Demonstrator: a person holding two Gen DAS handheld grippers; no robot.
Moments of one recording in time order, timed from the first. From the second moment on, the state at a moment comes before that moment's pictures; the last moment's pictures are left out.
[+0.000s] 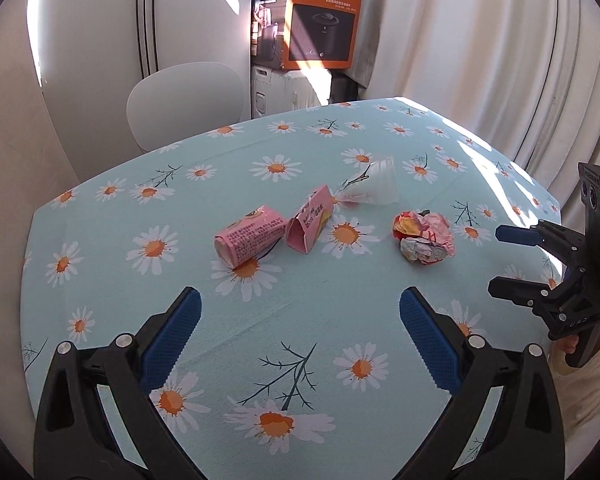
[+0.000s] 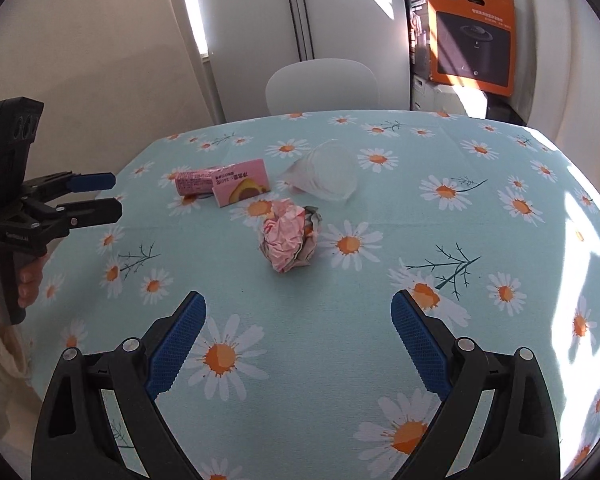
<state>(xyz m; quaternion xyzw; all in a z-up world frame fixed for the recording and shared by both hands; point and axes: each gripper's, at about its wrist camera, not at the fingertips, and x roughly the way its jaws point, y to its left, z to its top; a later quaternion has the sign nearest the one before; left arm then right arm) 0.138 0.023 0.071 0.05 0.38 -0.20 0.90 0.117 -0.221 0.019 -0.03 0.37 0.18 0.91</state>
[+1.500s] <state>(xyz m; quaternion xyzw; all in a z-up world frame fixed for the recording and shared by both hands) 0.231 0.023 0.022 0.12 0.41 -0.20 0.88 0.145 -0.188 0.014 -0.05 0.35 0.20 0.91</state>
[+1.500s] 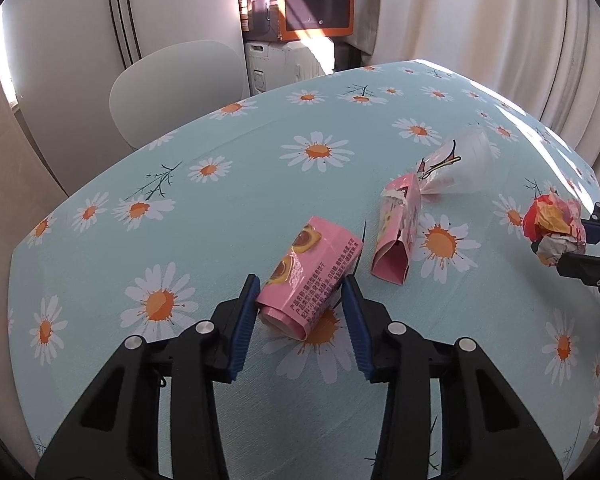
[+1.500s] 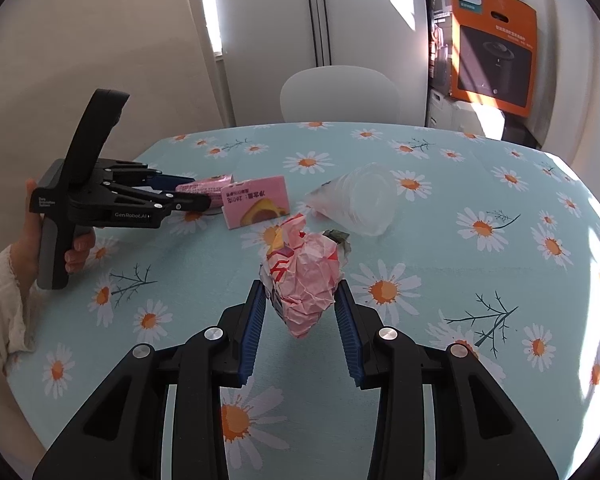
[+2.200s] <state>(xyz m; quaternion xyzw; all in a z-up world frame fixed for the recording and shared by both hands) 0.153 0.045 0.041 0.12 0.42 -0.11 0.89 0.125 -0.190 0.016 -0.05 0.34 0.19 0.92</state>
